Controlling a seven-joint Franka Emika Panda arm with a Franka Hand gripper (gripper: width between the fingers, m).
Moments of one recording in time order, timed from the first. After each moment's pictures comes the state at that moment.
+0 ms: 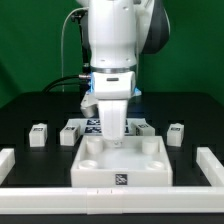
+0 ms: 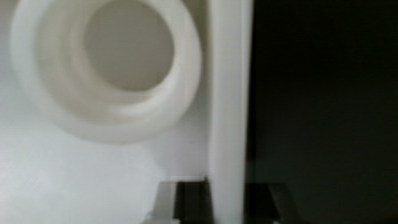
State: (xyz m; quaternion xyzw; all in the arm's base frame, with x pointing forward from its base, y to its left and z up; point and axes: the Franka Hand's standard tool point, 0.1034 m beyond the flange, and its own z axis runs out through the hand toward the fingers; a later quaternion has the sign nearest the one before) arm 0.449 0.002 0.010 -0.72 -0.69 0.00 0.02
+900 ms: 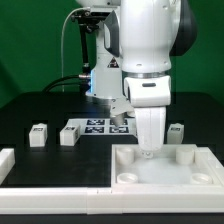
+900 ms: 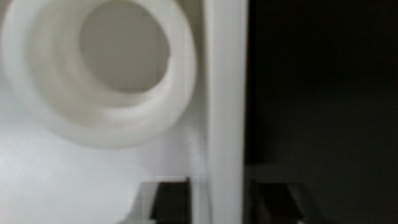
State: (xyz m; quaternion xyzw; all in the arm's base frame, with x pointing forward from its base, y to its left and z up) arm 0.492 0.053 0.010 -0.72 -0.70 -0.01 0.02
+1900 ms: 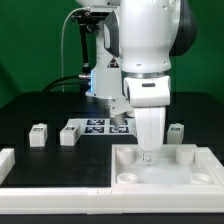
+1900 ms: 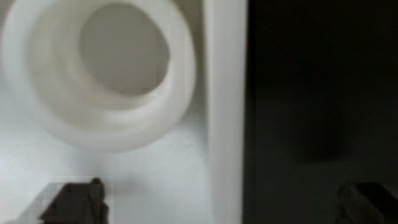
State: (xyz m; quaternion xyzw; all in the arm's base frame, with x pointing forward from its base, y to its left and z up) arm 0.491 0.051 0.011 -0.72 -0.69 -0.01 0.02
